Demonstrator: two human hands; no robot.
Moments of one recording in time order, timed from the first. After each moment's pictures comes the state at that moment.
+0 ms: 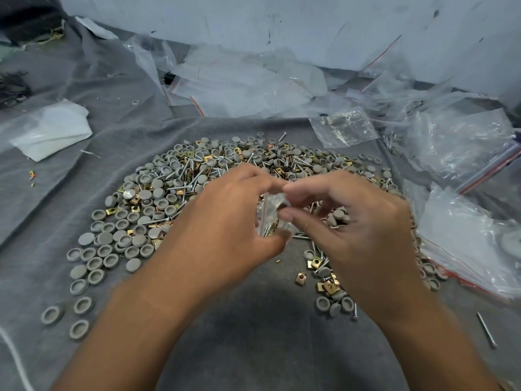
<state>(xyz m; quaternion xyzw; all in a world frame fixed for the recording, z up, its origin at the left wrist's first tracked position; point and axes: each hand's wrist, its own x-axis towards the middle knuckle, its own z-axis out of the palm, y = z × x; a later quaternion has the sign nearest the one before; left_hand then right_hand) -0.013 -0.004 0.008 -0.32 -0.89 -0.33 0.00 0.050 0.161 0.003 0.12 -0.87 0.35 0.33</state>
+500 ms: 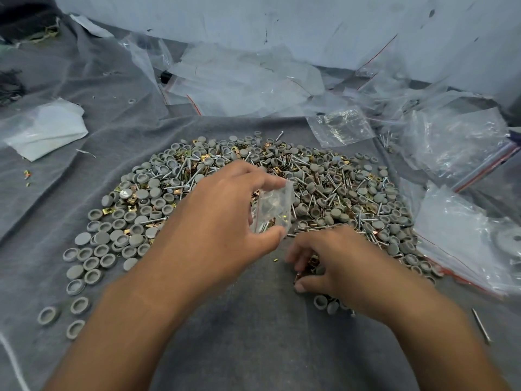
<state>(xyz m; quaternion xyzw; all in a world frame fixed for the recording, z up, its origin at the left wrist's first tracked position) -0.017 -0.008 0.004 -0.32 -0.89 -0.33 0.03 0.050 0.189 -0.023 0.02 -0.97 0.17 -0.14</state>
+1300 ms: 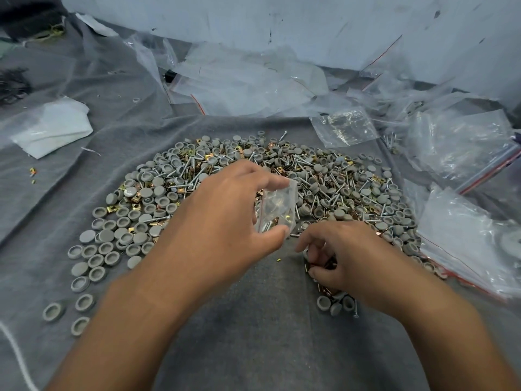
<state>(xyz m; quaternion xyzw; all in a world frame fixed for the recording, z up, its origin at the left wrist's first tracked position) -0.016 -0.009 0.006 -0.32 -0.89 -0.32 0.03 0.049 0.200 -0.023 0.03 -0.97 0.21 -0.09</state>
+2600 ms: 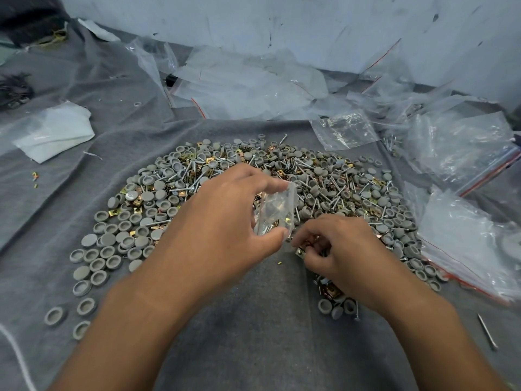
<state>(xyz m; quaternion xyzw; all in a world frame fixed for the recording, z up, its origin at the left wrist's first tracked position) -0.018 -0.011 0.004 -0.32 -0.89 -0.32 0.03 0.042 0.190 -0.031 -0.01 -0.98 0.22 -0.01</state>
